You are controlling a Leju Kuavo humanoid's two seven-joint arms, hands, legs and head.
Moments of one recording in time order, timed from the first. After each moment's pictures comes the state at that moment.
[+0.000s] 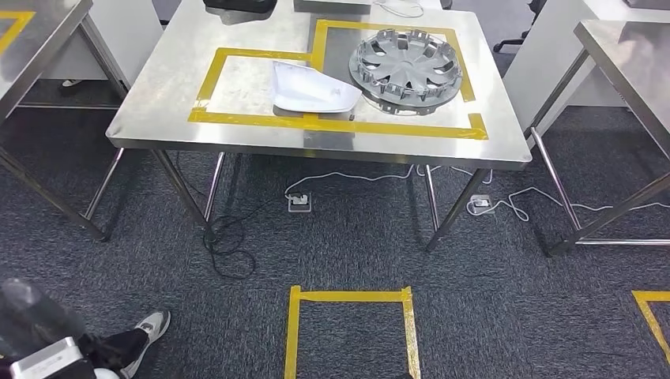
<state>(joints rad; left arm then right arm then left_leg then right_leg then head) 0.06 -0.27 -0.06 -1.86 -0.65 0.70 -0.70 -0.14 -0.04 1.06 -0.21 -0.83 -0.23 -0.05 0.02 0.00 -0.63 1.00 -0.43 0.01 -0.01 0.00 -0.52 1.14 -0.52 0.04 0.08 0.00</state>
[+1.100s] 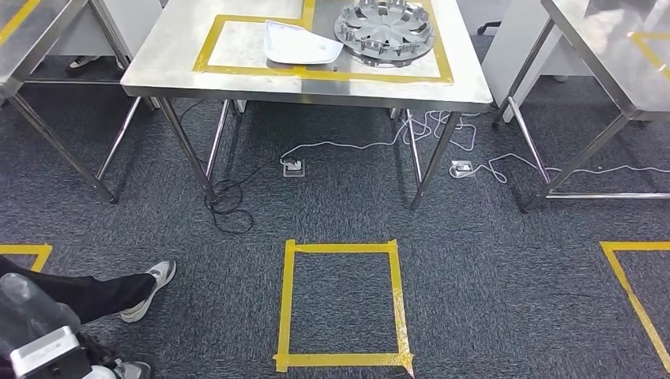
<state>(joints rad) 0.05 -0.27 -0.01 -1.83 -0.66 0.70 -0.69 -0.16 -0.01 1.04 -0.21 -0.84 -0.23 -0.05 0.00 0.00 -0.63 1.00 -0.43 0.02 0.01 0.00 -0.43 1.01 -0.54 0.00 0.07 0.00</state>
